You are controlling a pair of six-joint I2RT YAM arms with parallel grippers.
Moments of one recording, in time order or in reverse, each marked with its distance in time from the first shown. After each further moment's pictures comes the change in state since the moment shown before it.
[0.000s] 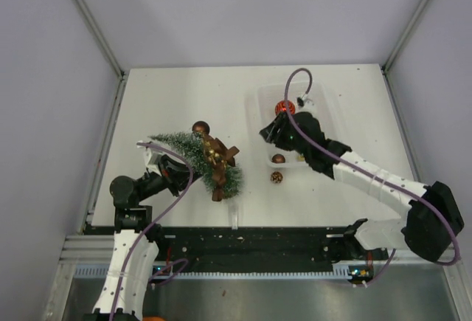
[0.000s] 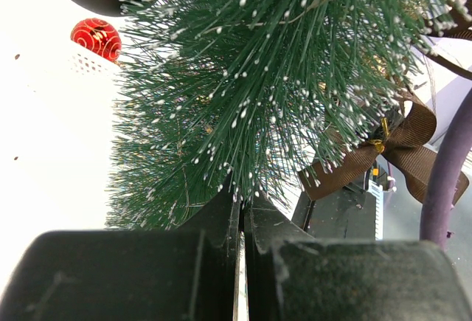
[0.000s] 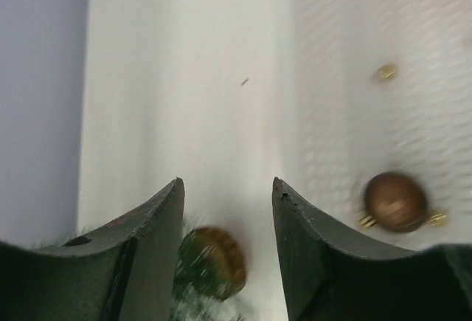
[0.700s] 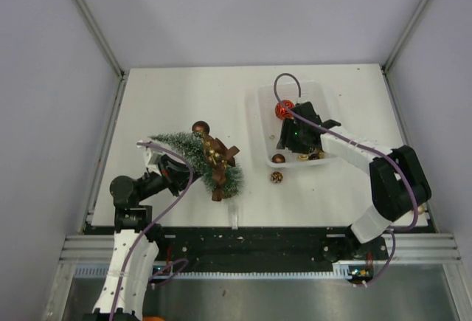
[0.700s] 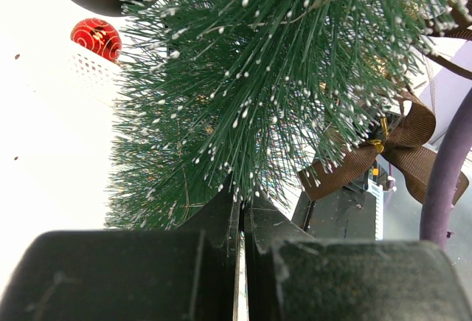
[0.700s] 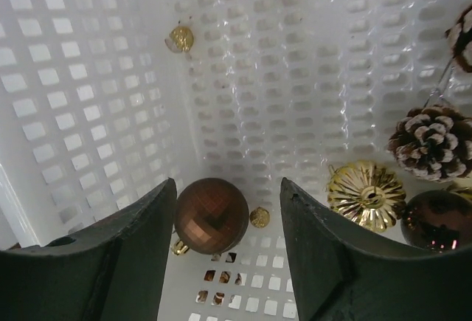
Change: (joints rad) left arm 0.000 0.000 0.000 0.000 0.000 0.000; right arm -0.312 0.358 0.213 -0.378 -0.130 -0.277
